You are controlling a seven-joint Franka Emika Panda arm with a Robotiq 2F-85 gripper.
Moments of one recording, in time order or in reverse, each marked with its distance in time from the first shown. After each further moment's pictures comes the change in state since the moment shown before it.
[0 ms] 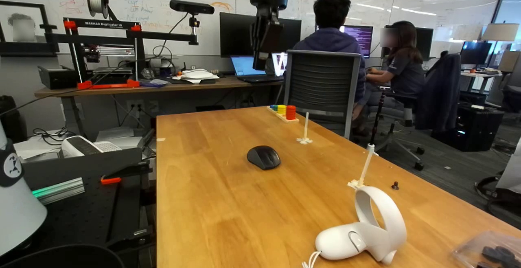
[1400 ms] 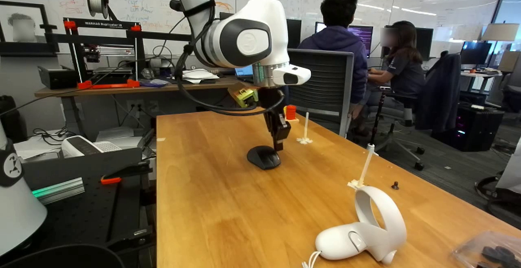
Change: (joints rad) arm 0.094 0.455 -0.058 -0.143 -0.138 0.858 0.190
